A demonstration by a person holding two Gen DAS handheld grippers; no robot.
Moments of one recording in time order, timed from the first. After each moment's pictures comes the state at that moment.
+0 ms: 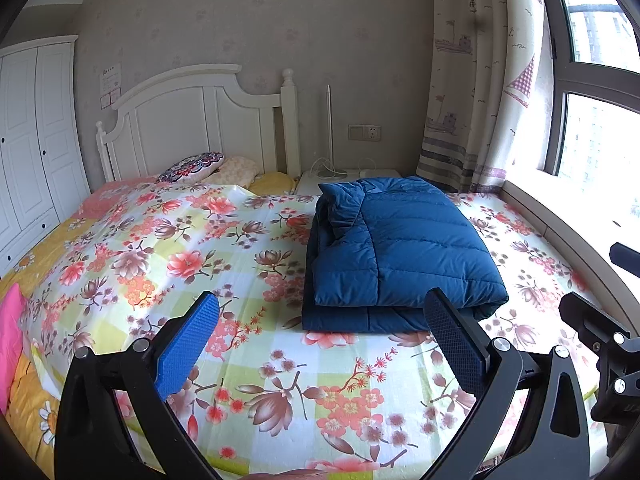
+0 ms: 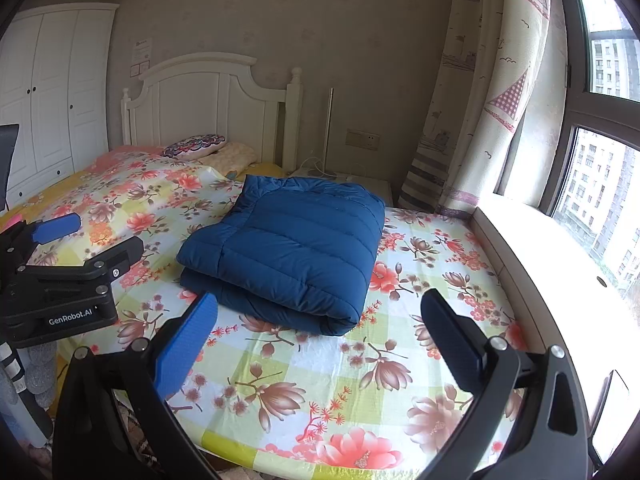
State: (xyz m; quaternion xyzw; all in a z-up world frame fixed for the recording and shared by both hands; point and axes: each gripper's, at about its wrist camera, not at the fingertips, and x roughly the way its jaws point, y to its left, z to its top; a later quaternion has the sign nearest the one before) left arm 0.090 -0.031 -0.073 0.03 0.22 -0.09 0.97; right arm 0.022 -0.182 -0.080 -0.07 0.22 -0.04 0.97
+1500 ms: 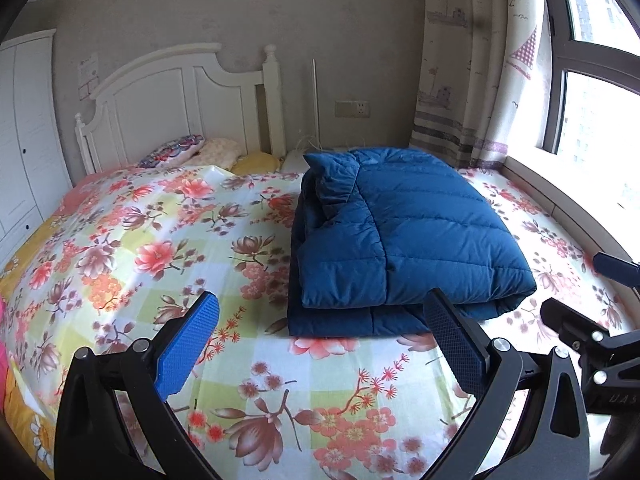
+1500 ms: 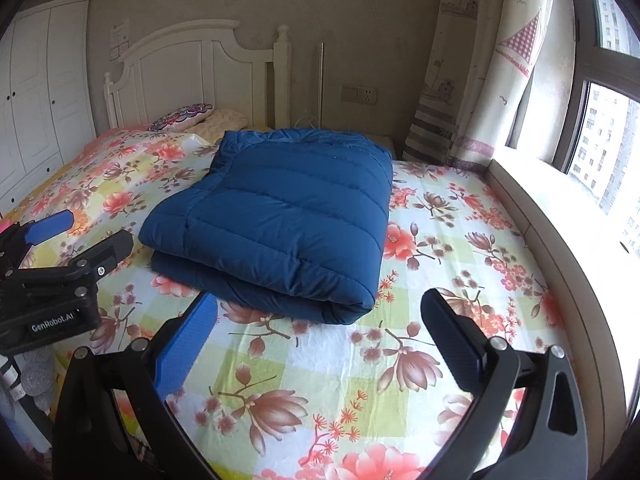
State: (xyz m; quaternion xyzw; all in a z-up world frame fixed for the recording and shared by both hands) left arm 0.166 -0.036 -0.110 0.04 0.27 -0.12 0.95; right arm 0.094 -0.215 -0.130 -0.02 0.29 -0.04 0.95
